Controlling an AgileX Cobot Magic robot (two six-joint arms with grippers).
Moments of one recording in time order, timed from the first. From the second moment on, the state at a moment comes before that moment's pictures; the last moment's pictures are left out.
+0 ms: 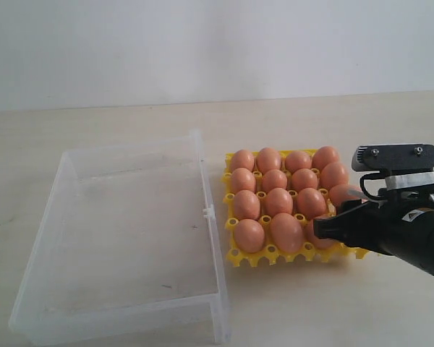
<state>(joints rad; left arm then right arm) 0.04 0.00 0.00 0.10 0.39 0.03 0.51 1.58 -0.40 0.81 -0.46 -0.44</state>
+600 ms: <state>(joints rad) 0.04 0.00 0.00 0.10 0.39 0.03 0.51 1.58 -0.40 0.81 -0.49 -0.44</state>
